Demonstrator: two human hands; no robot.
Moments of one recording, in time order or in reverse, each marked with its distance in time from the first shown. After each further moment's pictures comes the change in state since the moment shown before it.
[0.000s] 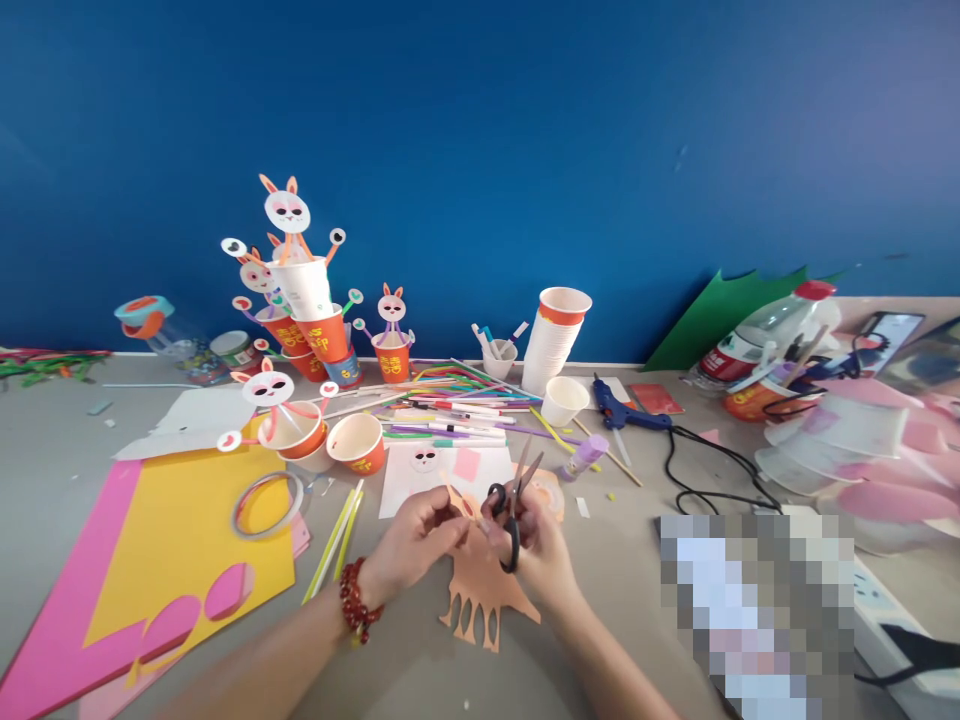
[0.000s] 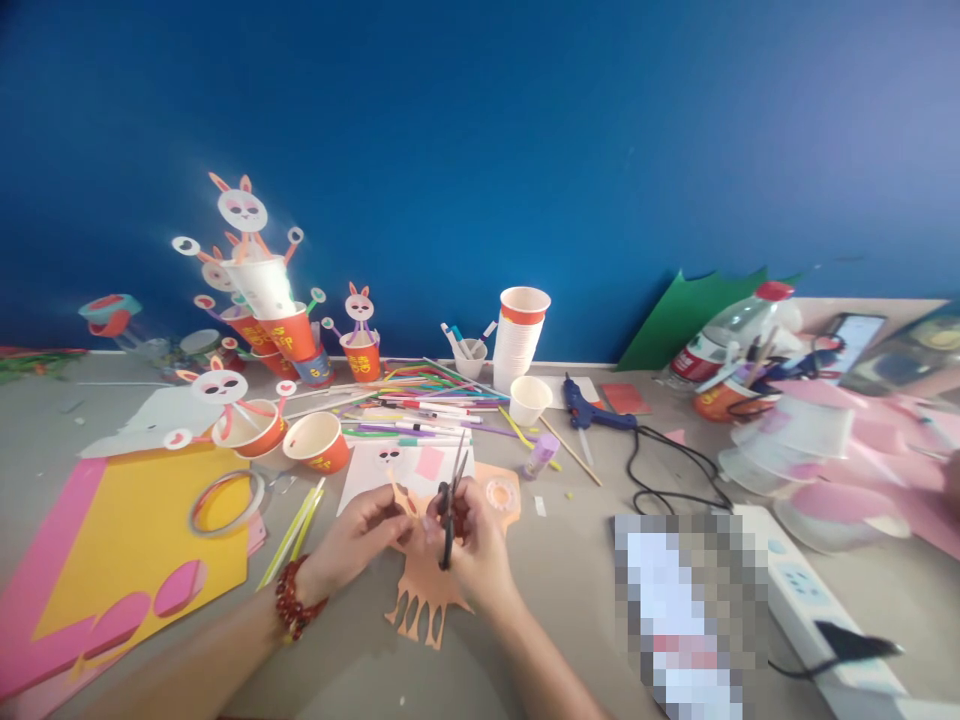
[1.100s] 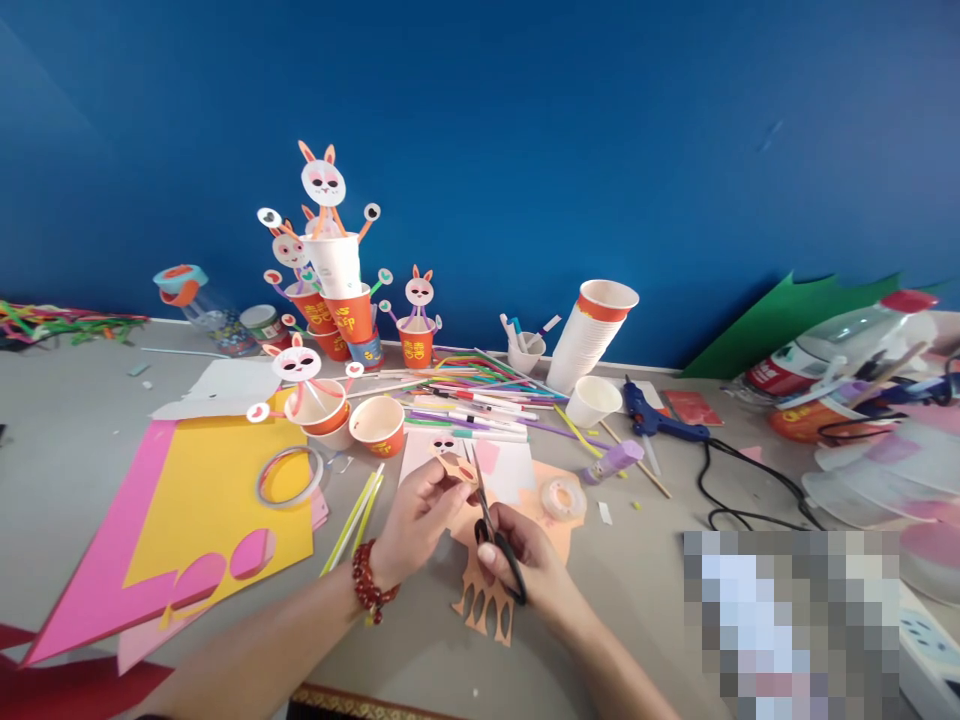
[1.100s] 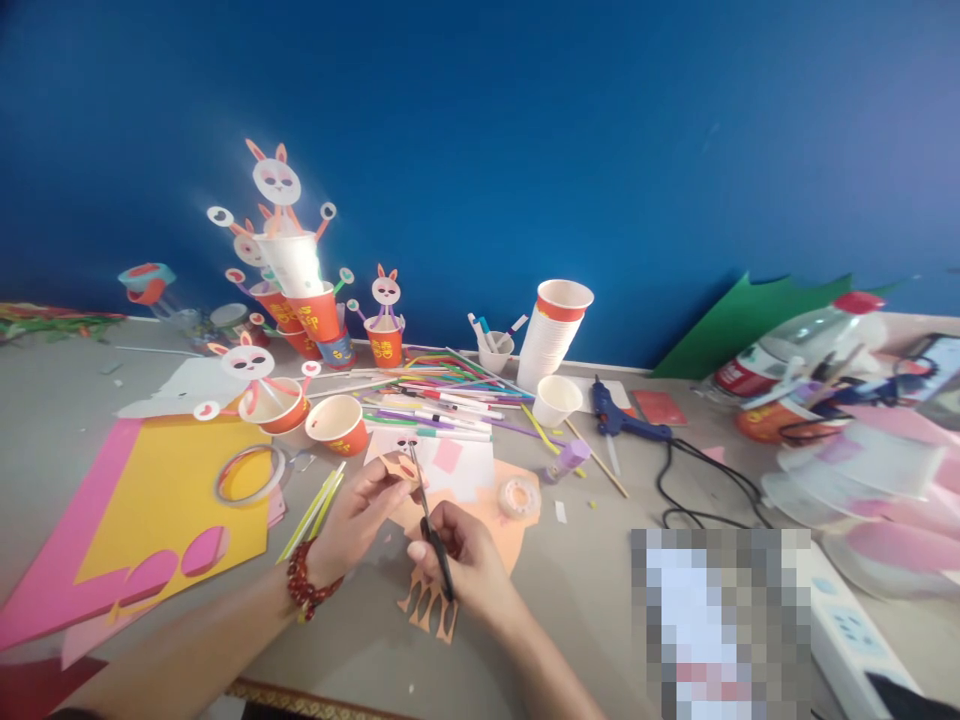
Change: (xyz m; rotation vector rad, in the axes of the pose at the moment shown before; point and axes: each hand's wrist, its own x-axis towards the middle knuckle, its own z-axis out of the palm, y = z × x) left_hand -0.003 0.014 -0.001 -0.031 0.218 0.278; right_hand -0.005 0.009 0.008 0.054 -0.364 0.217
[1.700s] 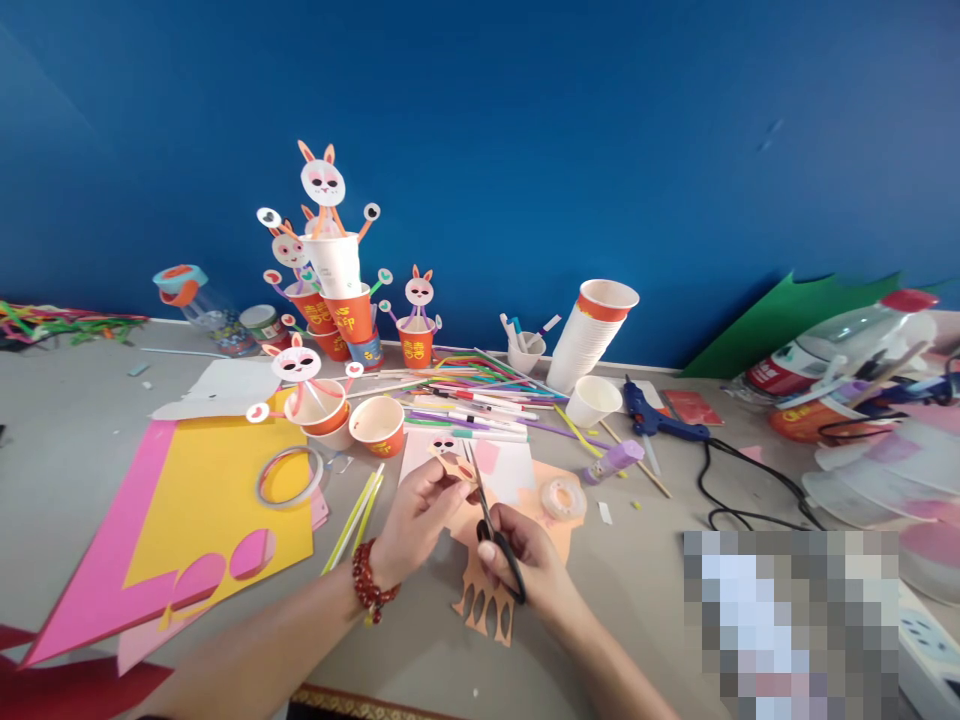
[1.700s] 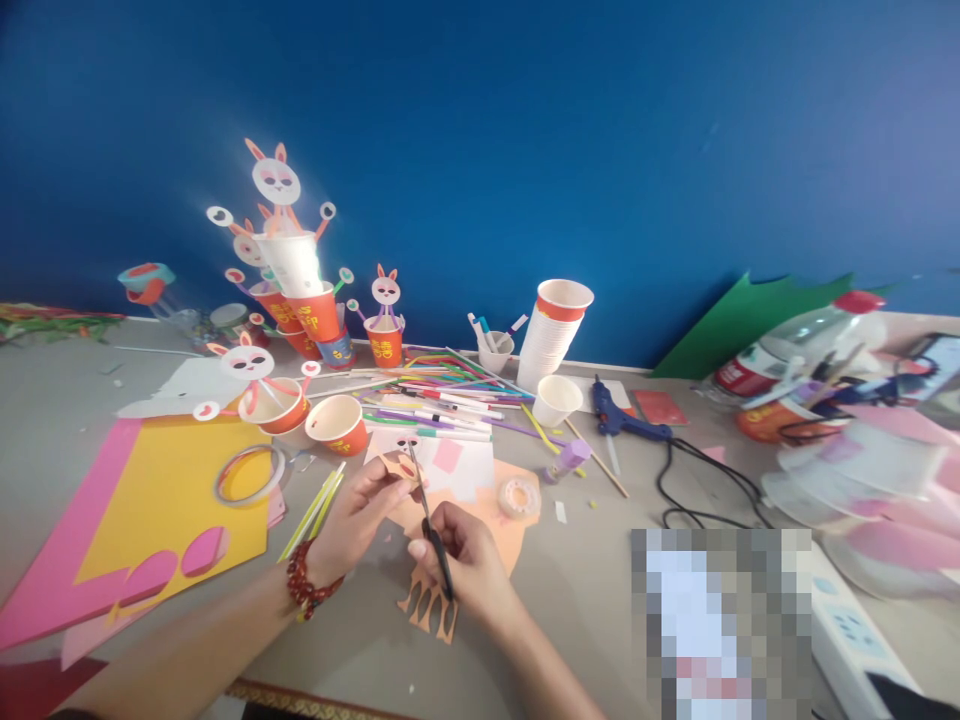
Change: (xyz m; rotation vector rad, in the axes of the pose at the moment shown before) left_hand 0.001 0.001 0.001 -0.021 0.024 -0.028; right_hand 0.001 0.004 0.001 -0.005 0.014 0.038
